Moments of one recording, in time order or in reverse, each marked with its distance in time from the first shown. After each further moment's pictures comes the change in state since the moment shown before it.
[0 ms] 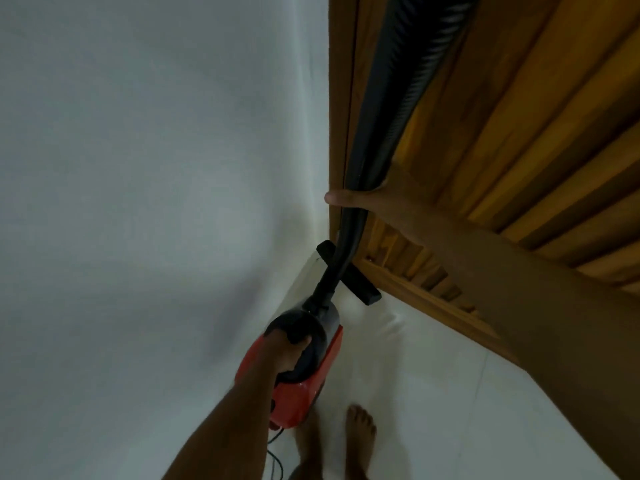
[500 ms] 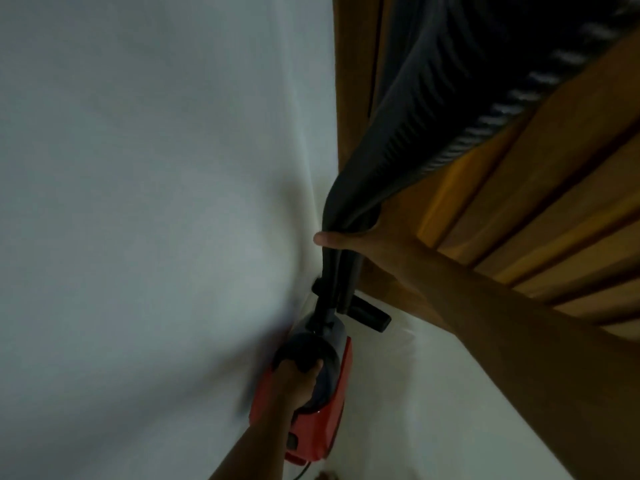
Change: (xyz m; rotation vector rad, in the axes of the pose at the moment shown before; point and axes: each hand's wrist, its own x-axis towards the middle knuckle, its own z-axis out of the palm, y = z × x) left_hand 0.352 -0.031 0.077 -0.097 0.100 -0.057; right_hand 0.170 0.235 0.103 0.061 -0.029 0.131
